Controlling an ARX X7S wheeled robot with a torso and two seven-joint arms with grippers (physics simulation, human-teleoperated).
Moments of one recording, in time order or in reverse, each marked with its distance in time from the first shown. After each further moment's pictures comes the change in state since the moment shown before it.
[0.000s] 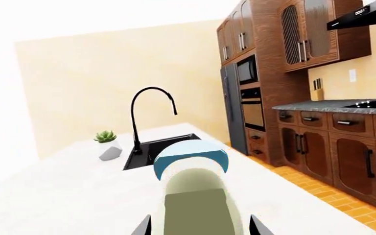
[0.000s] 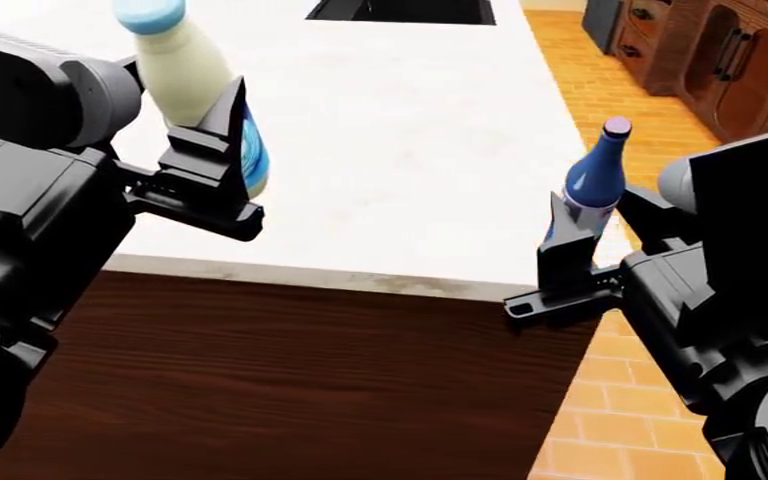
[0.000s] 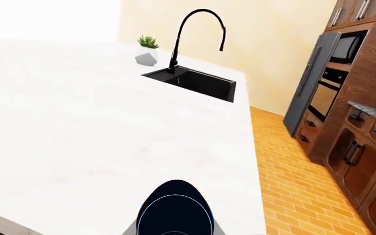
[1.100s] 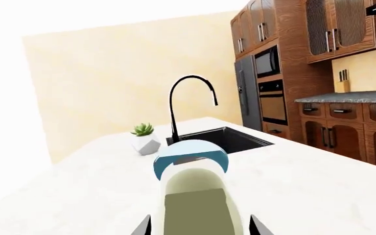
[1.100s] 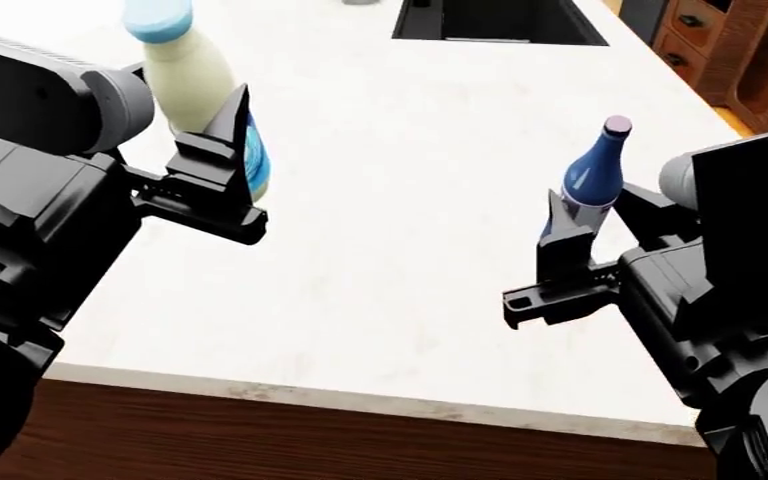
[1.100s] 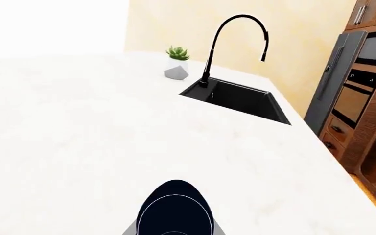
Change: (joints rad) left arm 0.008 -0.010 0.027 -0.005 0.027 0.014 0.017; right arm -0.035 -0.001 0.008 0.007 -0.053 -0.031 -0.046
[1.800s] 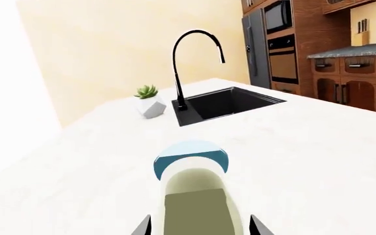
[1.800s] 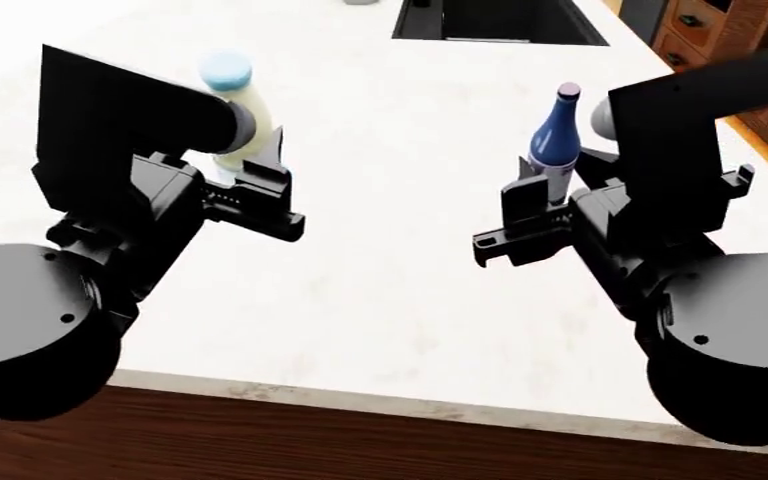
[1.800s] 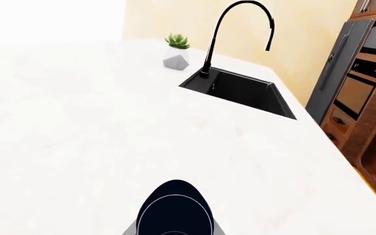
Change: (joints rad) left arm 0.008 0.075 0.180 -0.164 0.242 -0.023 0.110; right arm 0.109 -0.138 -0.119 0.243 -0.186 0.068 -0.132
